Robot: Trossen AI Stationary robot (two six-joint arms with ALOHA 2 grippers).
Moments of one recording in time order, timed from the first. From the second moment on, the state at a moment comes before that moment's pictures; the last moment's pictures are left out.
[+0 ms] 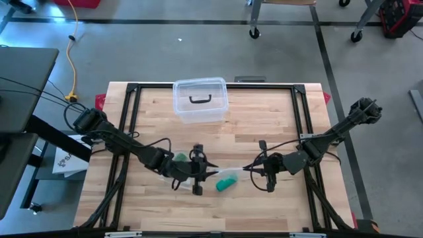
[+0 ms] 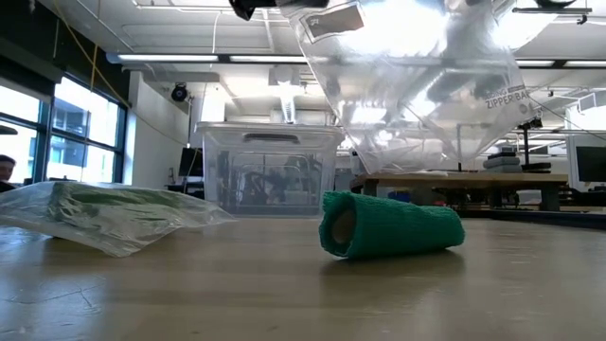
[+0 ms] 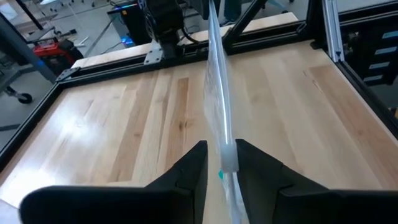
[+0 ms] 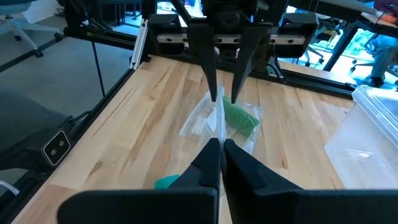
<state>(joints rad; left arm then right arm) -0.45 1.62 1.08 0.07 -0.52 0.00 0.58 1.15 0.77 0.00 0.45 0.00</state>
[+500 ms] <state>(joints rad) -0.50 1.62 1.09 0.01 -0.61 -0.03 0.58 1.16 0.77 0.00 0.45 0.00</state>
